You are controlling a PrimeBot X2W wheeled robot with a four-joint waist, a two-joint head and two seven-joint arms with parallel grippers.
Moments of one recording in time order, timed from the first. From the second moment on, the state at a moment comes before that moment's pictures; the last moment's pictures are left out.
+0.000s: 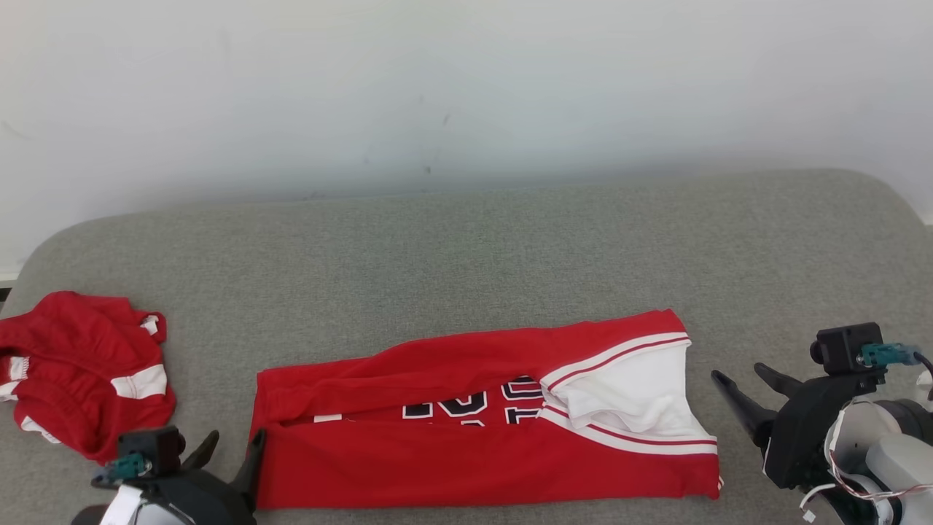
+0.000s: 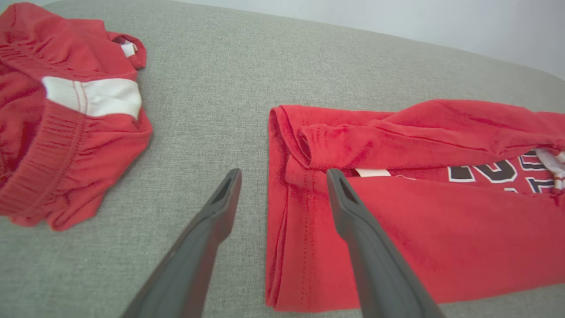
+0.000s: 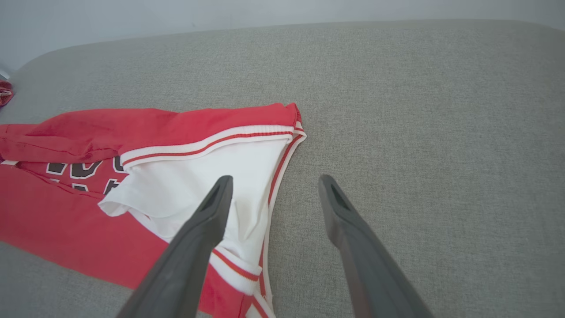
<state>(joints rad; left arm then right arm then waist) -0.46 0.44 -0.99 0.72 -1.03 0.05 -0.25 -0.42 -0.63 0.77 0.38 1.08 -0.03 0.07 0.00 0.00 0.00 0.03</state>
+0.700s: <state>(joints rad) -0.21 0.50 -0.70 0.33 -0.88 0.12 -0.25 -0.41 -0.58 0.77 0.47 1.05 -0.09 0.04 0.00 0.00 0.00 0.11</state>
